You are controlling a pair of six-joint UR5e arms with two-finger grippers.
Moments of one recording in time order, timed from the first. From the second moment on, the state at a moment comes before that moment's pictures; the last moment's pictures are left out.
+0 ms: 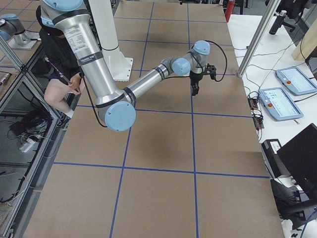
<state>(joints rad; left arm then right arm) -1.43 -1.55 -1.75 -1.69 -2.32 0.12 1.07 -1.19 1.74 -1.61 2.26 0.61</state>
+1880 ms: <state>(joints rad) -1.59 -1.45 -1.80 -1.53 -2.30 0.14 1.55 -1.71 1.68 -1.56 2.41 -0.04</state>
